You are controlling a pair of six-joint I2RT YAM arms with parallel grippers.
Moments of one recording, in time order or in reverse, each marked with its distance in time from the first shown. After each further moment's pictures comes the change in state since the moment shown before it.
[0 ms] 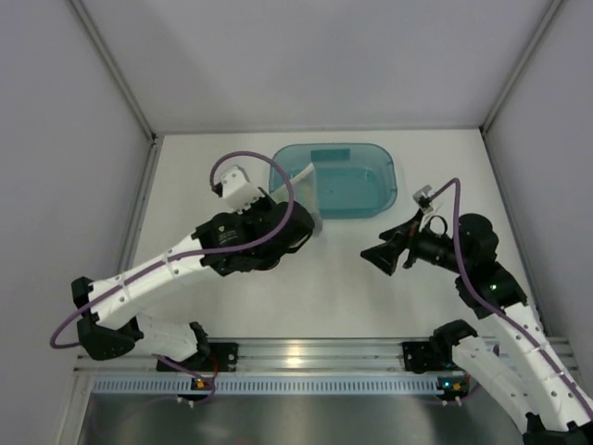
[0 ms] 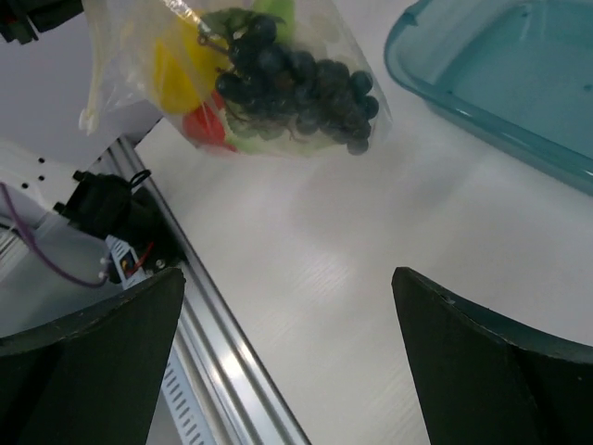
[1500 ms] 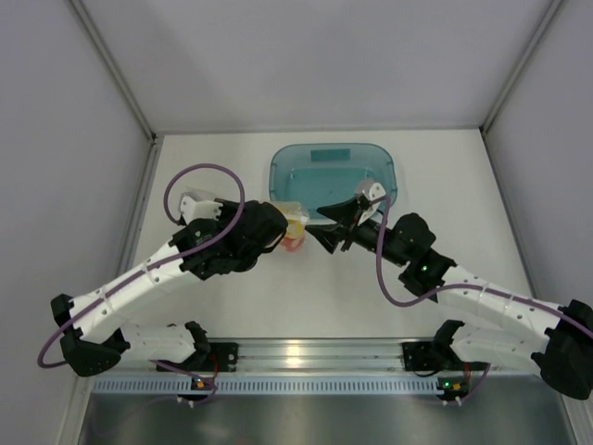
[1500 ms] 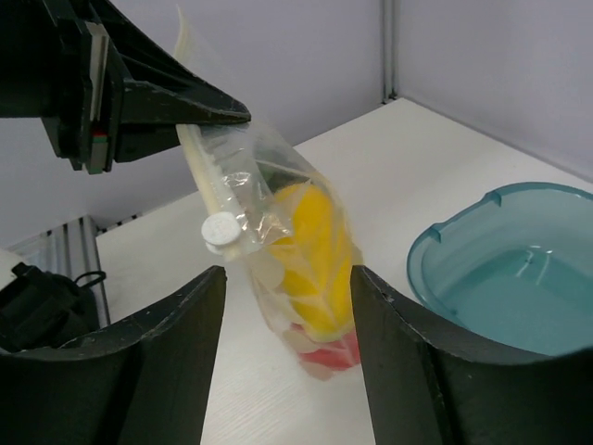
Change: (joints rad) left arm 0.111 -0.149 -0.150 -0.018 -0.010 -0.574; right arm 0.484 0.426 -0.045 0.860 0.389 -0.137
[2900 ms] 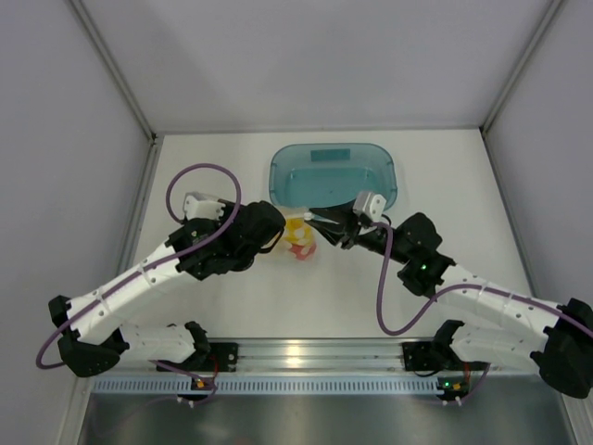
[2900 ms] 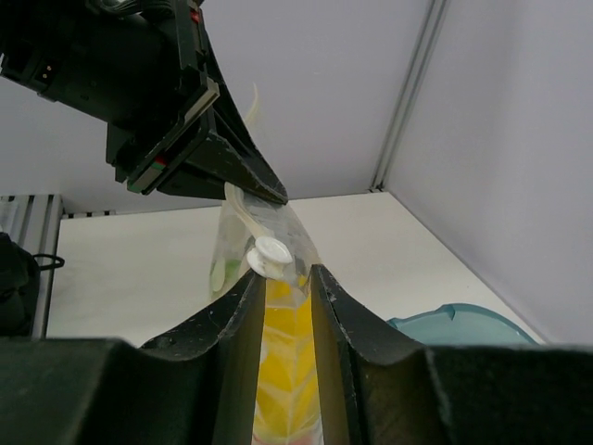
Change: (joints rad) left arm 0.000 -0.013 0.013 -0.001 0.126 -0.003; right arm 0.000 0.010 0.003 0.148 -0.148 -0.291
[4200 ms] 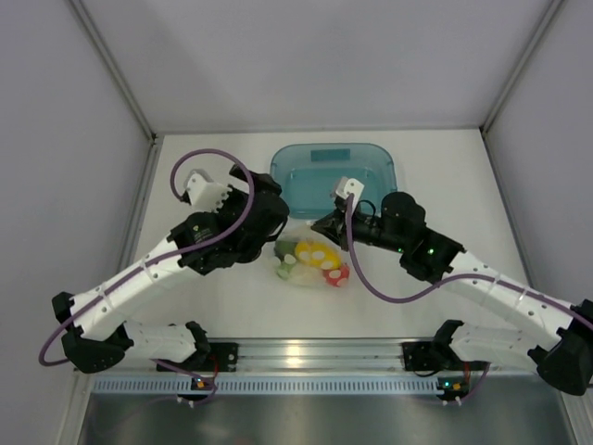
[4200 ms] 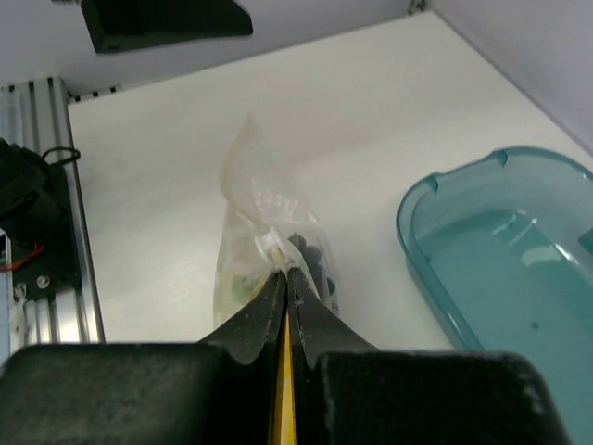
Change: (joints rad) left arm 0.000 0.043 0.073 0.048 -0.159 0.270; right arm -0.002 0.027 0.222 -0.611 0.039 0.016
